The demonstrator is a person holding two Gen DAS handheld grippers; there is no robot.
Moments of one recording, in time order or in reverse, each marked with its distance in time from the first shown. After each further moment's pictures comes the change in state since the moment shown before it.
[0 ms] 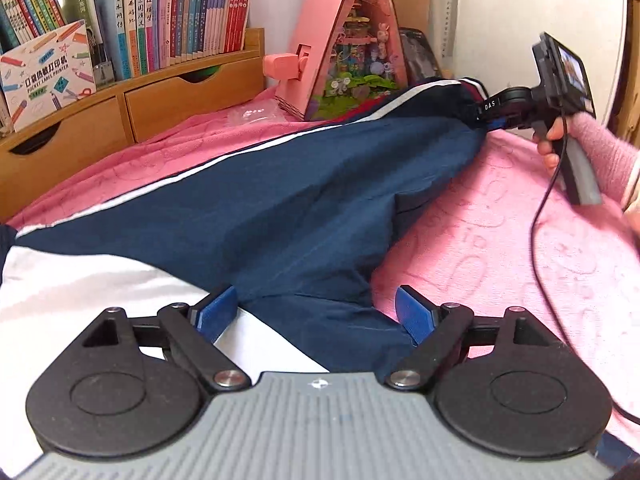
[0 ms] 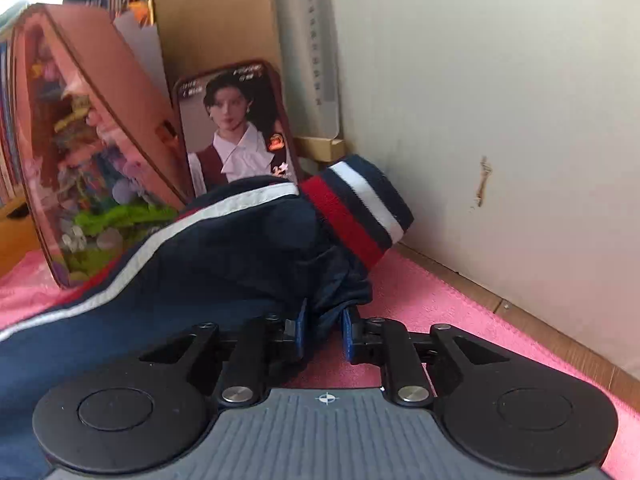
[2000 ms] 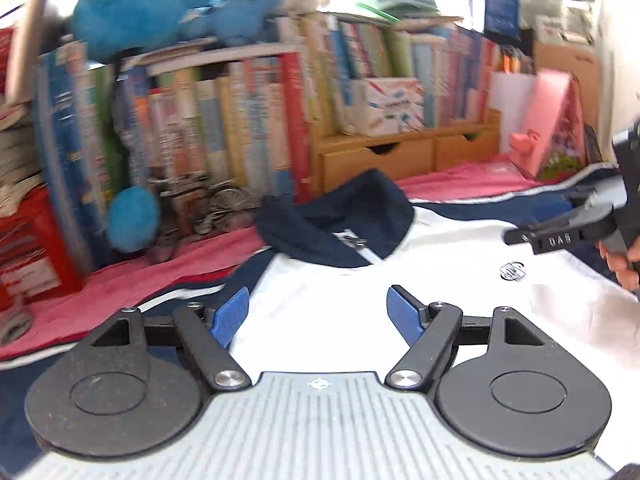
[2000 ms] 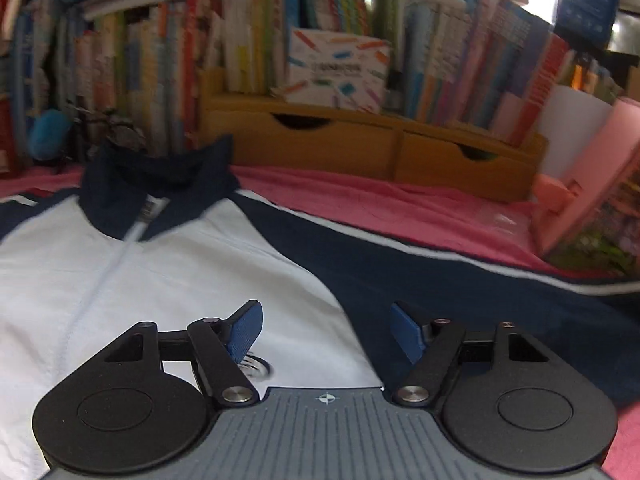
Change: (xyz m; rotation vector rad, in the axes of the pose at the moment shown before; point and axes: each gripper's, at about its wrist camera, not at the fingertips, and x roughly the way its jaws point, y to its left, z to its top) left arm -0.171 0.161 -0.083 -0.102 -0.131 0.462; right arm -0.155 0.374 -0.148 -0.616 0.018 0.514
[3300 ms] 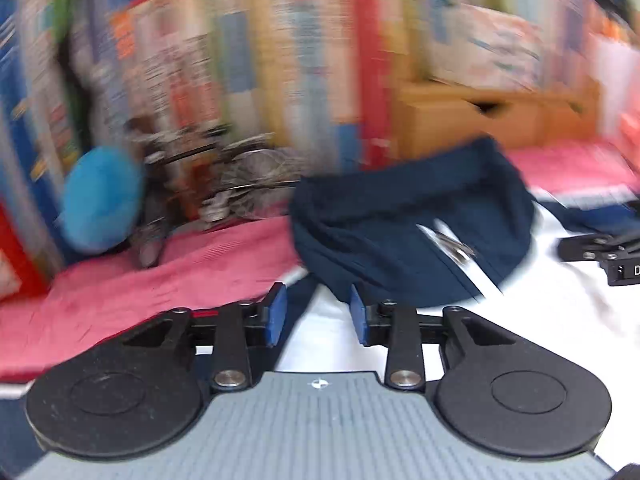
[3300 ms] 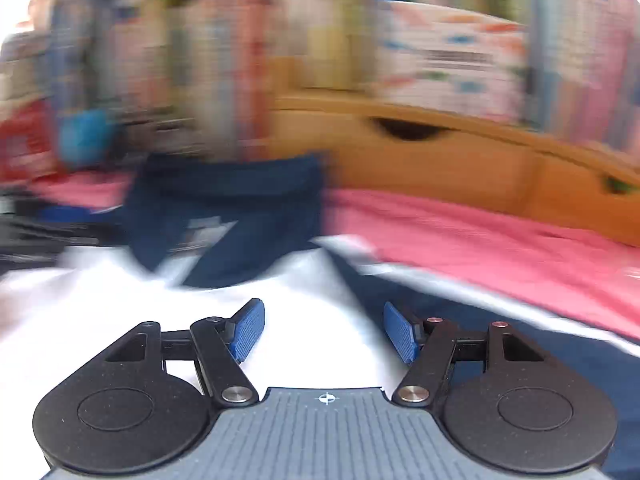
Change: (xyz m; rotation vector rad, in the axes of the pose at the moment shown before) left arm 0.104 0.077 0.025 -0.256 0.122 0.225; right arm 0.100 -0.015 0.036 0.004 0.028 -0.138
